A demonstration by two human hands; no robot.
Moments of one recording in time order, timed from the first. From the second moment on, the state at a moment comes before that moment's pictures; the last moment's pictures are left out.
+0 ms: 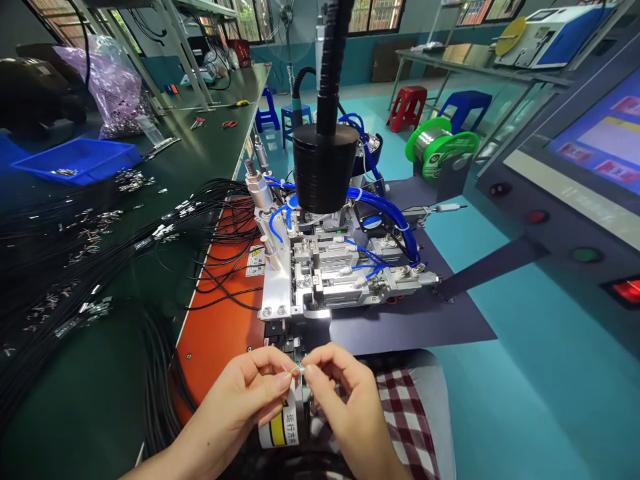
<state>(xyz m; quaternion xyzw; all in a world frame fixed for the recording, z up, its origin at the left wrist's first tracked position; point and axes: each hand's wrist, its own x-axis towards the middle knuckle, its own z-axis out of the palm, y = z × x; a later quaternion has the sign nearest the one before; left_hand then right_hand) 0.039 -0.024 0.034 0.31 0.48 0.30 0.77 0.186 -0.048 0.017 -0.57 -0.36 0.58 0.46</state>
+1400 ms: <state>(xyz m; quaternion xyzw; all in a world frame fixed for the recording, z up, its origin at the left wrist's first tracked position) 0.028 -0.012 0.026 0.31 0.53 0.28 0.74 0.179 -0.029 0.010 -0.58 -0.48 0.55 0.36</state>
